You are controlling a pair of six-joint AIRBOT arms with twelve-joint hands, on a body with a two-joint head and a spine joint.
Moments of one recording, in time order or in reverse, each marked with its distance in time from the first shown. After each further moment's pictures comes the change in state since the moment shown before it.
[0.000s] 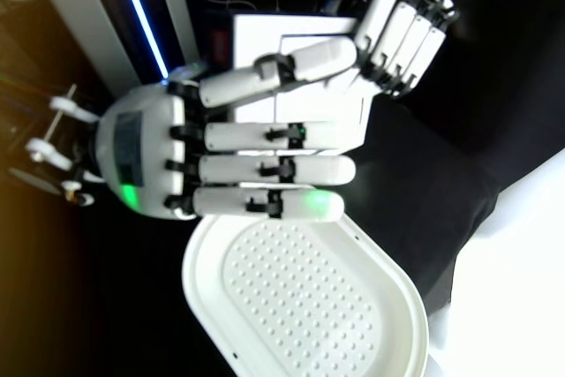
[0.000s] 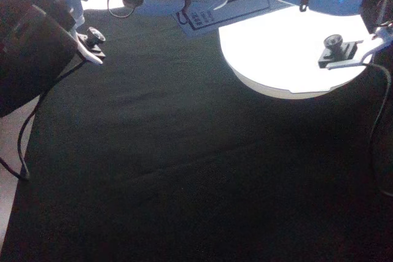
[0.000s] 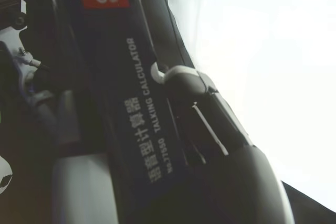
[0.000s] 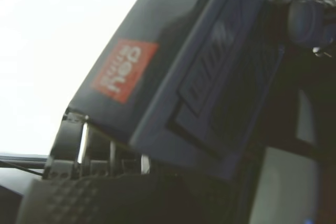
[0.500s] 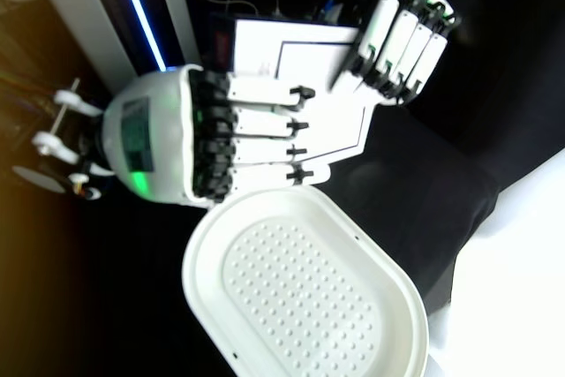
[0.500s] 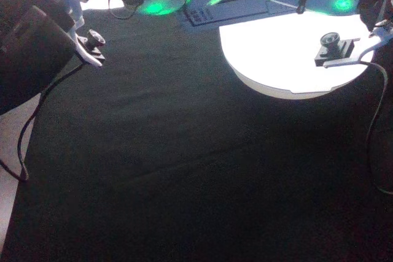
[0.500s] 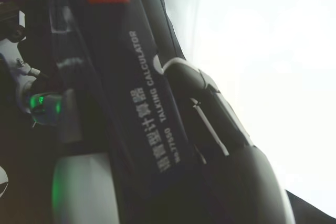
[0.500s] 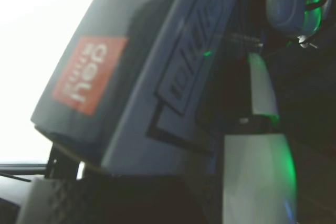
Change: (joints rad) left arm 0.000 -0.001 0.010 0.024 0.011 -0.066; right arm 0.005 0.000 0.000 -0.009 0.008 -0.011
